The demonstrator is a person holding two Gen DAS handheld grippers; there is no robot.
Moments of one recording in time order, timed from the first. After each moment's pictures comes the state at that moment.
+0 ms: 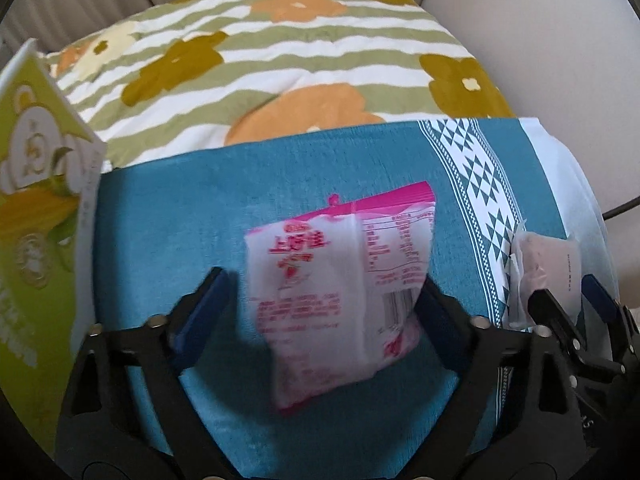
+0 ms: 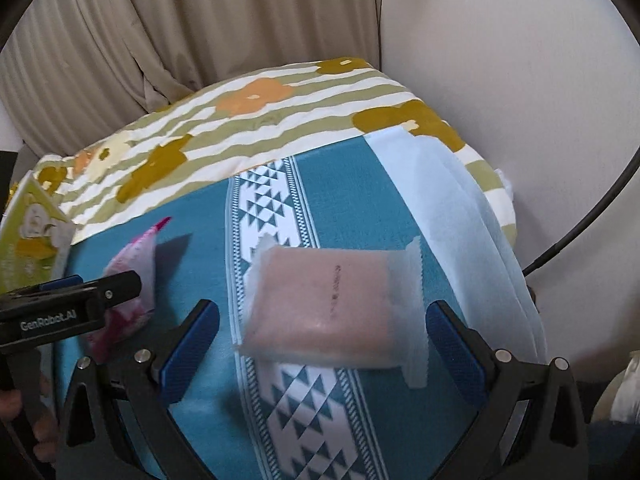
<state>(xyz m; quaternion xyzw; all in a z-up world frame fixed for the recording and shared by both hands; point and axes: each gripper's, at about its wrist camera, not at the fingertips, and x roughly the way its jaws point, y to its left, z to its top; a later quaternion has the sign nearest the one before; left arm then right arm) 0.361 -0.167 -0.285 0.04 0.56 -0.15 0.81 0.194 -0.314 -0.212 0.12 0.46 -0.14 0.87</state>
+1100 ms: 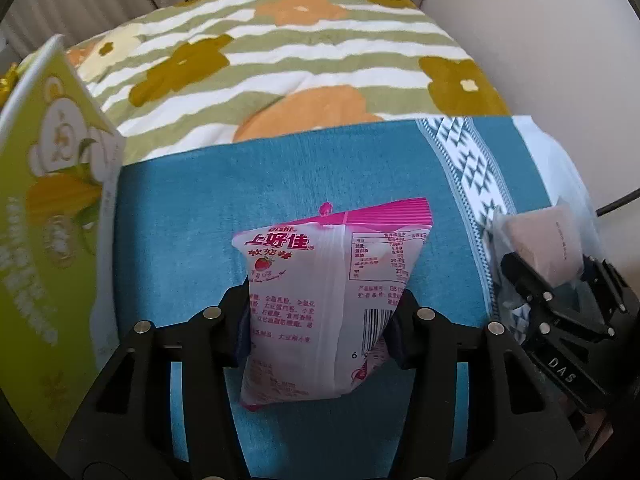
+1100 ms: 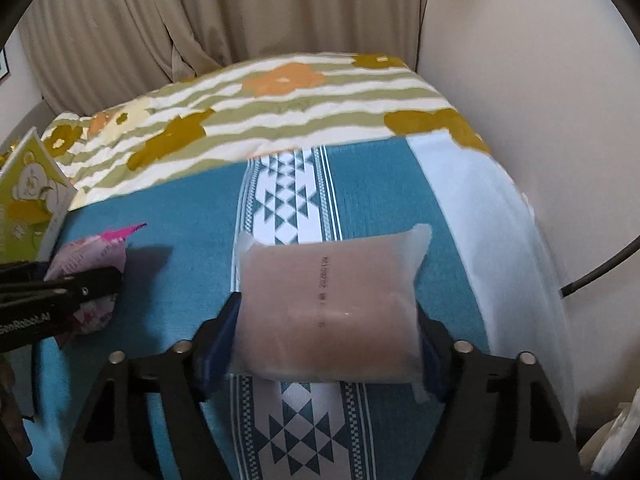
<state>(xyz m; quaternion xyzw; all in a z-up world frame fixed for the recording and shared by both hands) 0.343 -0.155 -0.265 0.04 0.55 -0.14 0.82 0.211 -0.303 -0.218 0.06 0.48 -0.08 0.87</state>
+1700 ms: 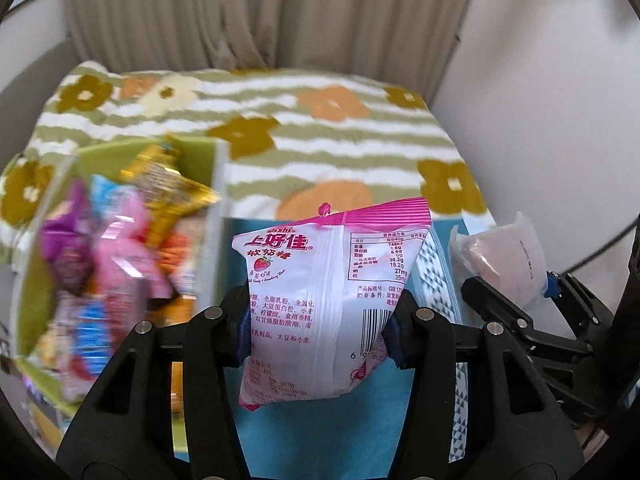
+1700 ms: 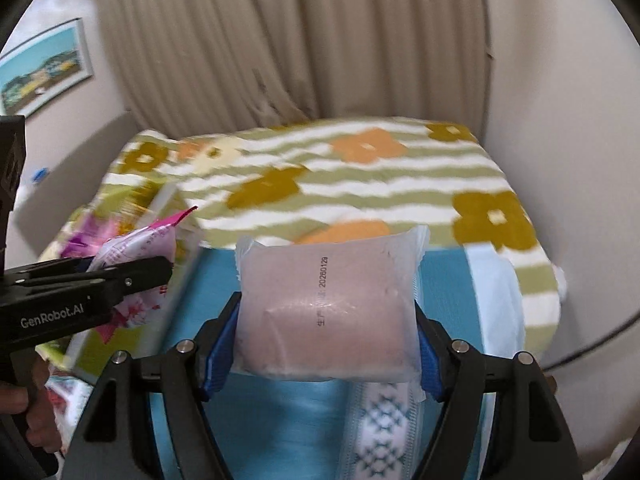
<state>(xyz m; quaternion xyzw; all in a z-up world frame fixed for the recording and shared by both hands) 0.266 -0.065 -0.097 -0.04 0.44 -0.10 0.89 0.181 -0.242 -0.080 0.06 0.38 0.07 0.92</state>
